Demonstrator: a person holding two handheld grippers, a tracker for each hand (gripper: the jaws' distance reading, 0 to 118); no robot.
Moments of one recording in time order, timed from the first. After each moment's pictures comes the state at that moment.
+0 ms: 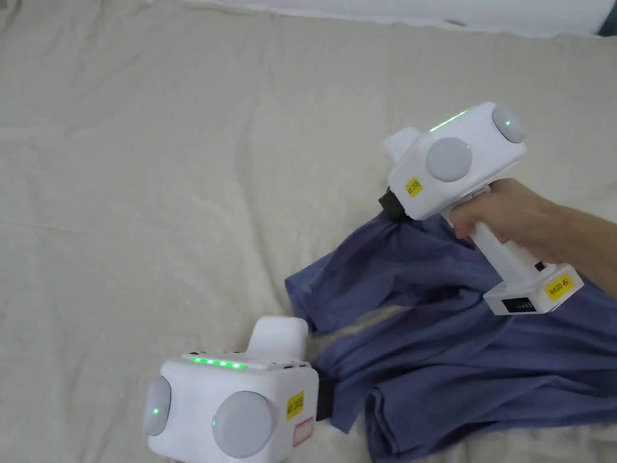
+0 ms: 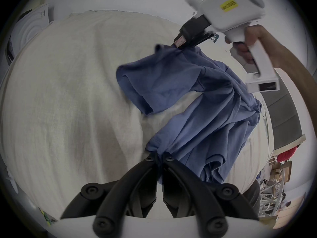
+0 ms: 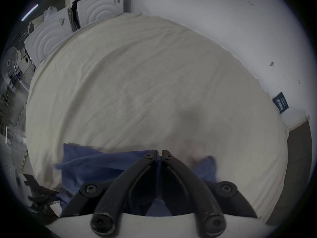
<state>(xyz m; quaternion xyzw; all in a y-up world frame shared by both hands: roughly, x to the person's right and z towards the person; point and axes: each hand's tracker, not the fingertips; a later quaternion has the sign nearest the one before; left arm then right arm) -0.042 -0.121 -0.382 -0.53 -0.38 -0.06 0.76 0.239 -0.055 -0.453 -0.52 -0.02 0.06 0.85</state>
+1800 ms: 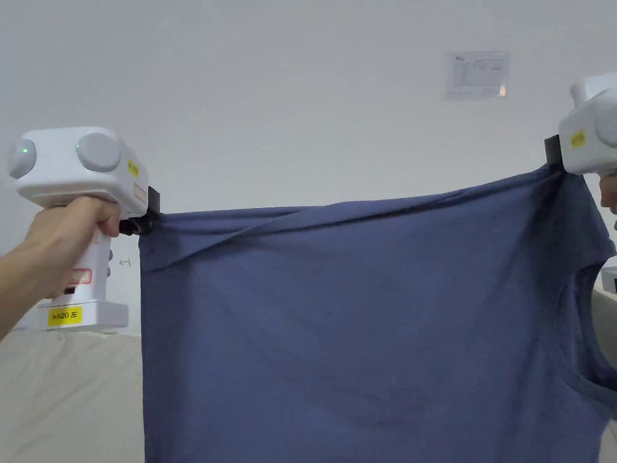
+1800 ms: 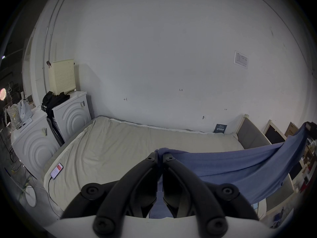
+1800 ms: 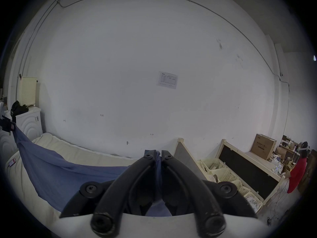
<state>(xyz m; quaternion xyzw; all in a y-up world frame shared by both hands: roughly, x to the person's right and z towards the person) -0.037 0.381 -0.466 -0.22 -0.28 -0.02 0.93 0.355 0.434 -0.104 -0.09 -0.43 0.05 0.90</state>
